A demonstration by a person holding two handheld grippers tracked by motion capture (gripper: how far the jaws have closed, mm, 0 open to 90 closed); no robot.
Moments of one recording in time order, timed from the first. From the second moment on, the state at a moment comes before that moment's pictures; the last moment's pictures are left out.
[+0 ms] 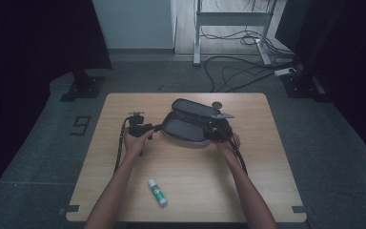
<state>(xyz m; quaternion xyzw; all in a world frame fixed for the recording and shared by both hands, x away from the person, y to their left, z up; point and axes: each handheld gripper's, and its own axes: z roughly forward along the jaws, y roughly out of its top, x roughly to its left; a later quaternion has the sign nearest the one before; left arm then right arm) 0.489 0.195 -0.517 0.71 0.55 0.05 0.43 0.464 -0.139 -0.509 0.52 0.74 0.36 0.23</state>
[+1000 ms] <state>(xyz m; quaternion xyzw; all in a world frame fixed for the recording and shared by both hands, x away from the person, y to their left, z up) 0.517 0.156 -0.510 0.75 0.54 0.06 0.38 0.477 -0.150 -0.521 0.55 0.72 0.36 0.22</state>
